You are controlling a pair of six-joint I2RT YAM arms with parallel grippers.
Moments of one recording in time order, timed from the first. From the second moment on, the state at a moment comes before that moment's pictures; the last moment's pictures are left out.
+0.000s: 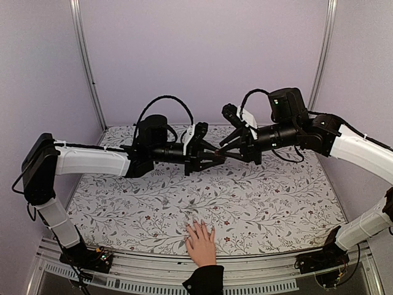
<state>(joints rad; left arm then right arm) -0.84 1.72 1.10 0.55 0.77 0.18 0.84 1.36 1.31 -0.44 -0.46 -0.29</state>
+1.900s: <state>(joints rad) -0.84 1.72 1.08 0.56 0.76 0.15 0.84 1.35 1.30 -0.46 -0.37 -0.29</state>
